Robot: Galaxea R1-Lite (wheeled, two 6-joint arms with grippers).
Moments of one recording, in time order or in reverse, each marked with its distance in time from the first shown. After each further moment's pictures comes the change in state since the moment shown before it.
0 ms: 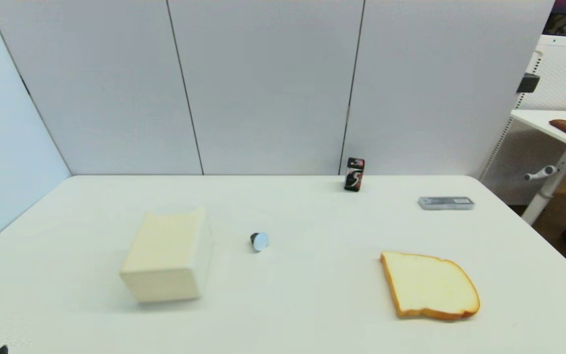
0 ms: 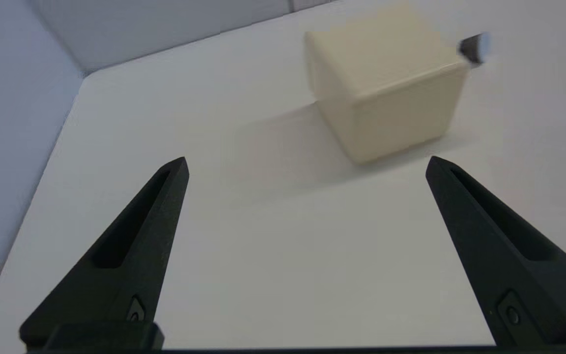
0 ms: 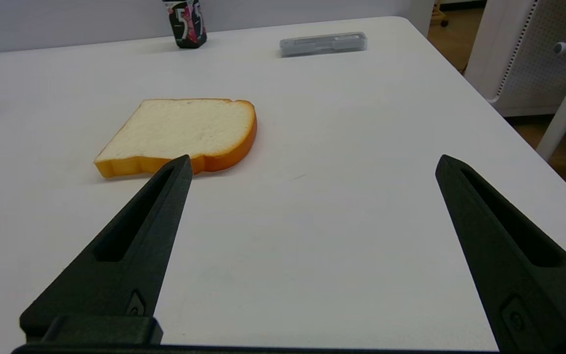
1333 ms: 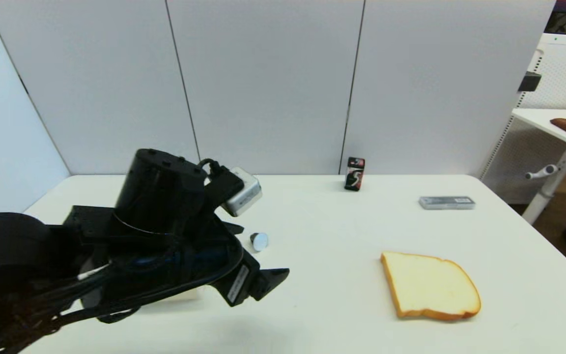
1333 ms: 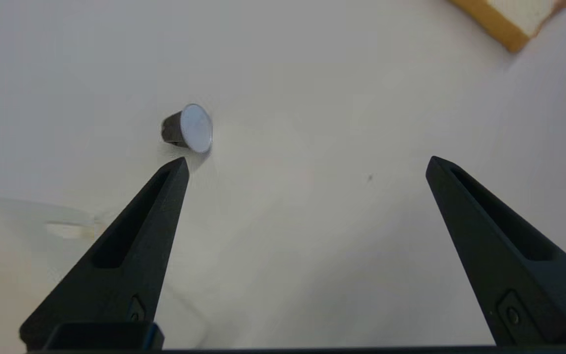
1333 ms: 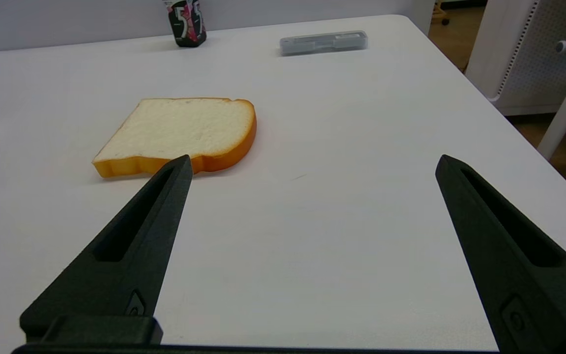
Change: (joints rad) left arm -0.666 1.197 -0.451 -0.332 0.044 -0.179; right arm 0.000 0.000 0.000 0.000 0.000 0.000
